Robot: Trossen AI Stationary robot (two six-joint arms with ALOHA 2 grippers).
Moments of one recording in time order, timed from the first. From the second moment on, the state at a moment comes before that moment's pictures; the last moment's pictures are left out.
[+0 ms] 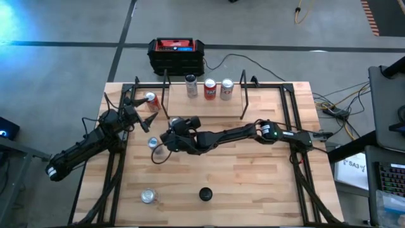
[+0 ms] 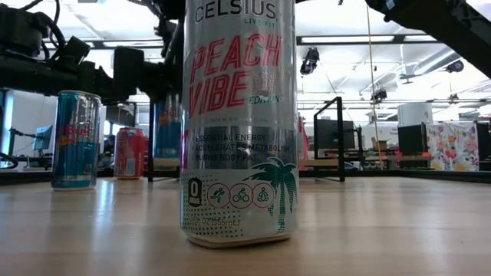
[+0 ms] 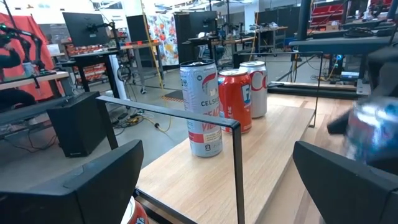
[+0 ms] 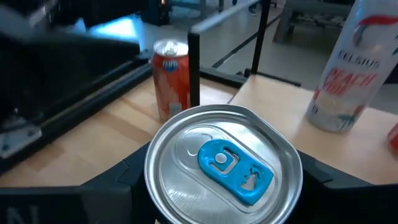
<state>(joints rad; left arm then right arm) 0.63 0.03 0.03 0.00 -0.02 0.12 0.09 2.44 2.14 -0.29 1.00 0.58</state>
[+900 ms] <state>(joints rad) 0.63 0.03 0.03 0.00 -0.02 0.12 -0.13 2.44 2.18 -0.26 0.85 0.51</state>
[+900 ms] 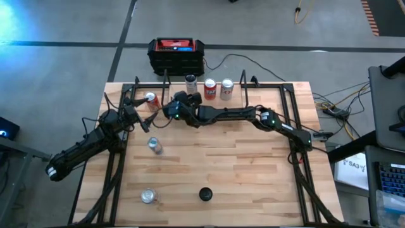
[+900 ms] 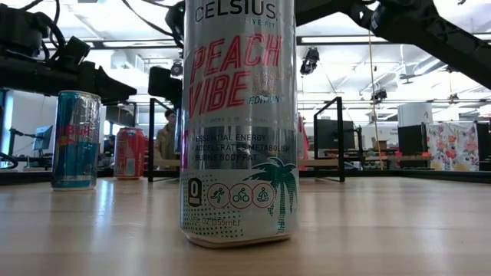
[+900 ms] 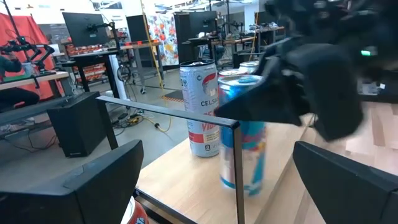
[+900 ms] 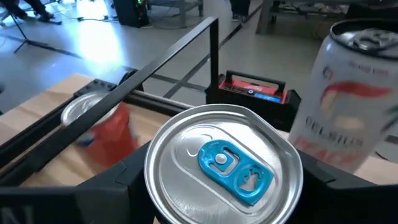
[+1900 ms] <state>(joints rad) 0.63 0.03 0.03 0.00 -0.02 0.12 -0.20 2.47 2.18 -0.09 0.75 0.29</state>
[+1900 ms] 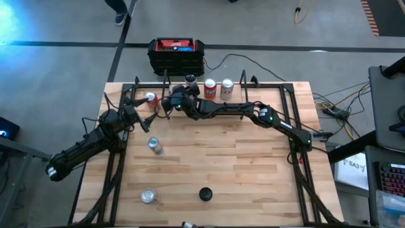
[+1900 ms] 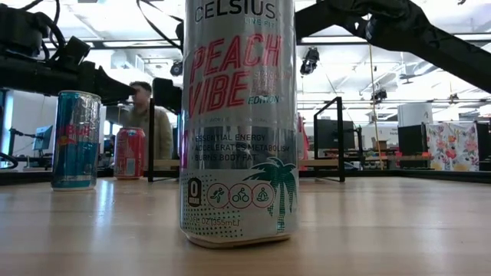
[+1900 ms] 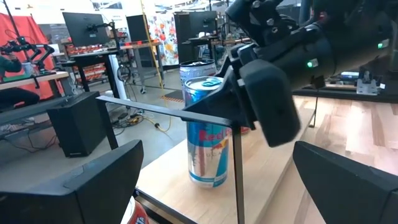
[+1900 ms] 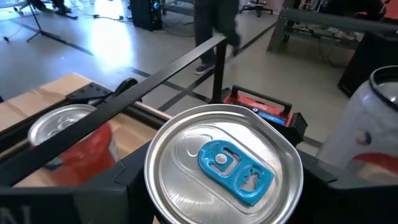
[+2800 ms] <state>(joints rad) 0.63 0.03 0.03 0.00 -0.02 0.12 -0.26 2.47 2.18 -0.07 0.67 0.28</state>
